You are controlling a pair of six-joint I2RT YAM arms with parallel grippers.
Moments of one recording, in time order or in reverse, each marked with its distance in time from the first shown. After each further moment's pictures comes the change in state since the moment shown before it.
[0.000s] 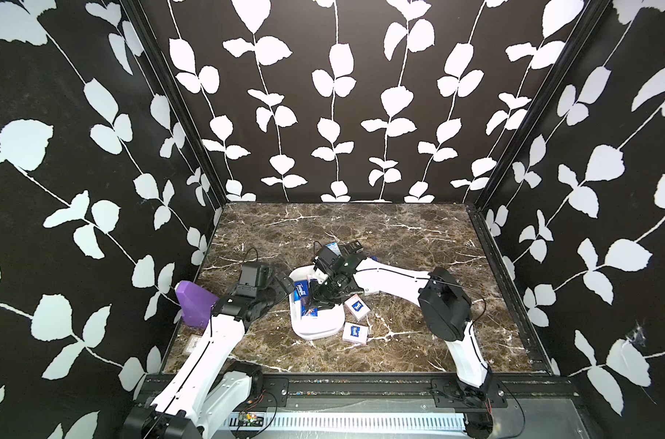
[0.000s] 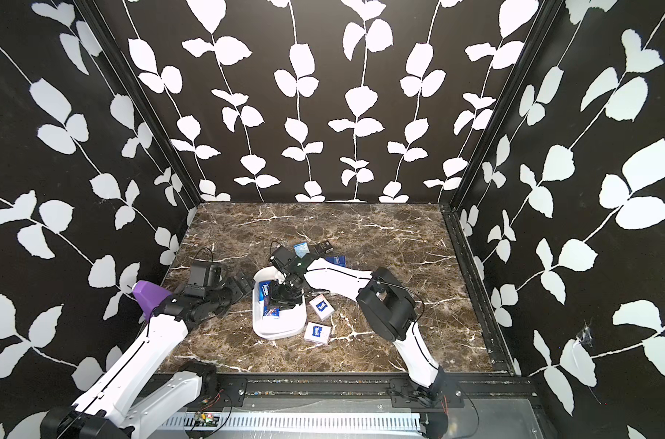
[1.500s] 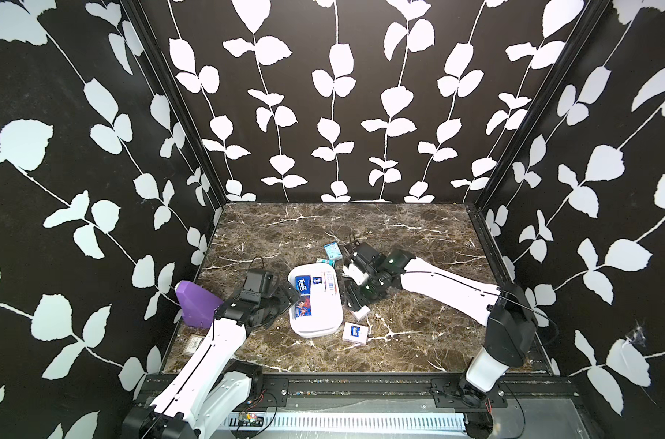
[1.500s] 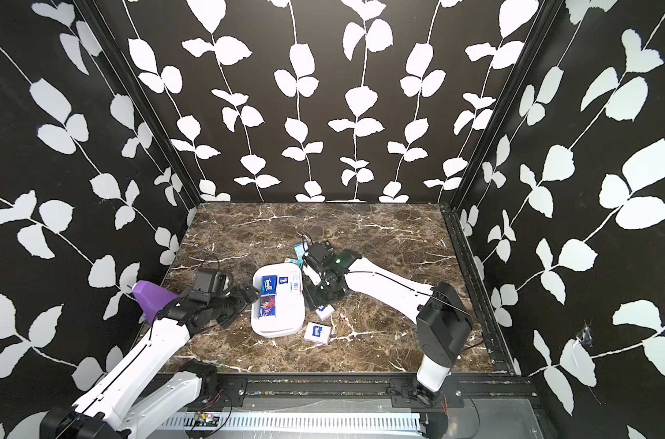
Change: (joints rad) left arm -0.064 0.001 -0.044 -0.048 0.108 -0.056; right arm -0.079 -0.443 -0.332 -0.282 0.290 -0.529
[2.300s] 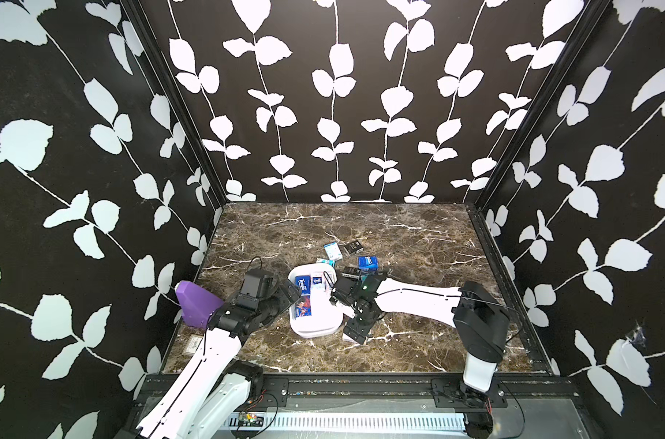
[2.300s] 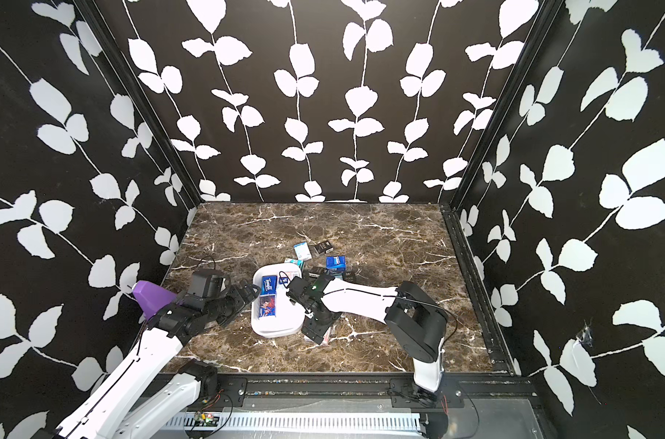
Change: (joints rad) left arm -0.046 -0.114 0.028 -0.042 -0.051 -0.053; right arm 0.173 0.154 -0.044 0.000 0.225 -0.328
